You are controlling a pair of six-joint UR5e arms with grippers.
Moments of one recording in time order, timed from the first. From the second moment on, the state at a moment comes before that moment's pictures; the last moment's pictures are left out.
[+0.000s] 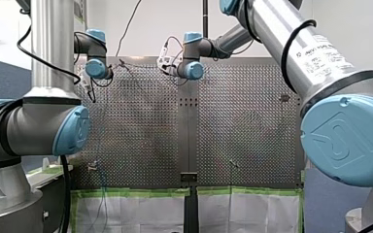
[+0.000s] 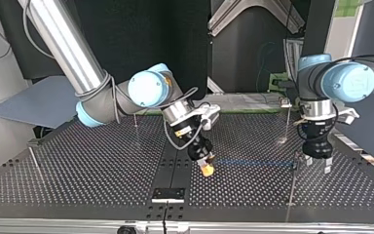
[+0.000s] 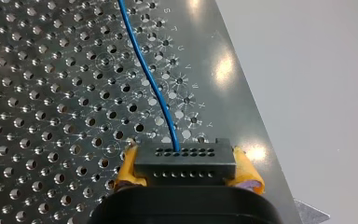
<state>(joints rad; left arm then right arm) 0.13 -1.58 -1.81 -2.75 -1.60 -1.99 2.35 -0.92 0.96 -0.28 1.39 1.88</state>
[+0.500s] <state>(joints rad) 0.08 -1.46 -1.89 -2.88 -1.61 -2.06 2.35 -0.93 0.96 -0.27 1.39 1.88</state>
